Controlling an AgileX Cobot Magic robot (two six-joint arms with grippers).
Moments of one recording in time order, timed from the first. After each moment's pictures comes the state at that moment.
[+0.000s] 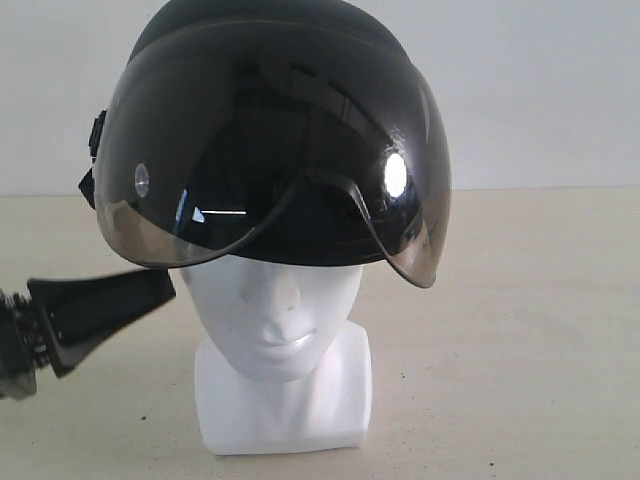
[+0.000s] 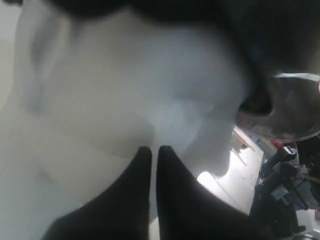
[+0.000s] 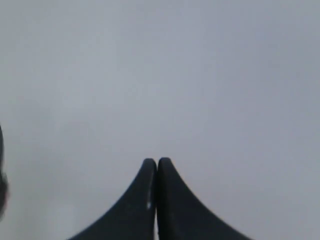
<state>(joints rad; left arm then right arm) -0.18 1.21 -0.24 0.94 -1.11 -1.18 -0.01 0.00 0.00 -0.14 -0.33 0.13</state>
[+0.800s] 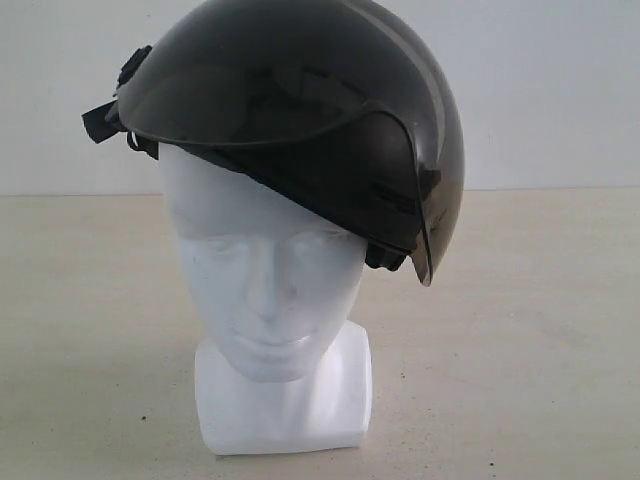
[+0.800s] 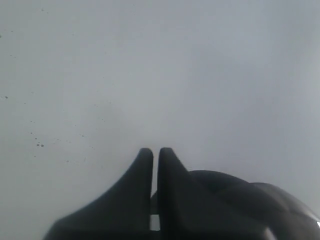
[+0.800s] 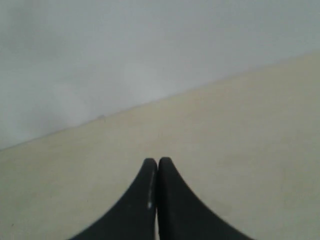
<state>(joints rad) -0.18 0.47 -0.62 1.30 -0.24 -1.53 -0.01 0.80 -0.60 0.35 0.22 0.01</state>
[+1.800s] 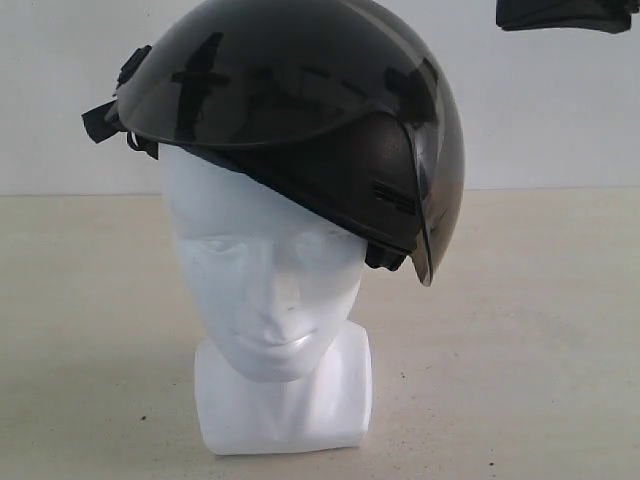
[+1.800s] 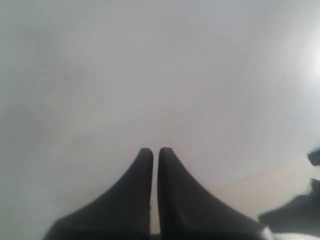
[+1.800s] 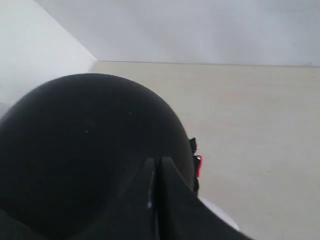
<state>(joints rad) -0.18 1.23 -1.30 1.69 -0.54 -2.00 -0.01 1.37 -1.35 1.04 1.01 -0.59</state>
